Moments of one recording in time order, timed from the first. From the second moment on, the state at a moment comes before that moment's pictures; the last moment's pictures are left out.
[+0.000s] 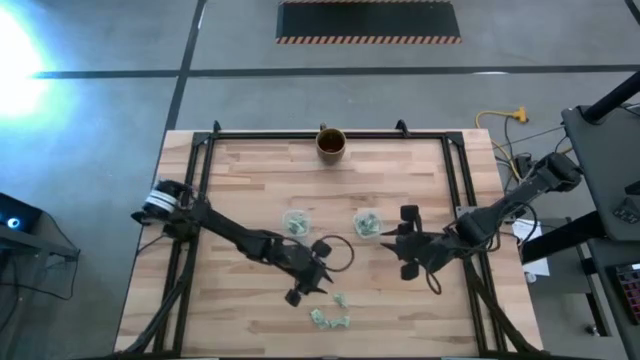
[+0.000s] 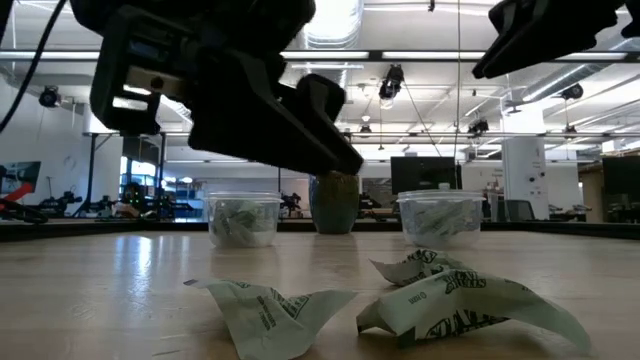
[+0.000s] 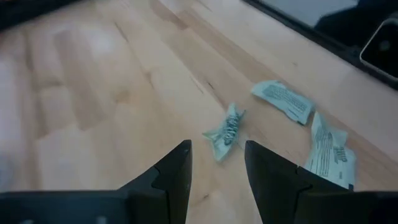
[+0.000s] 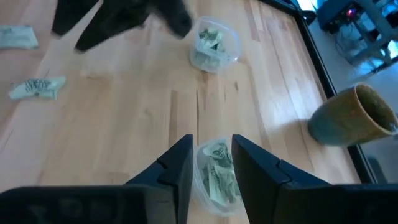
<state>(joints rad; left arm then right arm) -0.32 1.81 0.94 0.34 0.13 0.23 0.56 1.16 0.76 -0.42 0.65 0.13</state>
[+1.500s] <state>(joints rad) -0.35 2.07 1.14 0.35 0.10 0.27 0.56 1.11 0.73 -0.46 0.66 0.21</state>
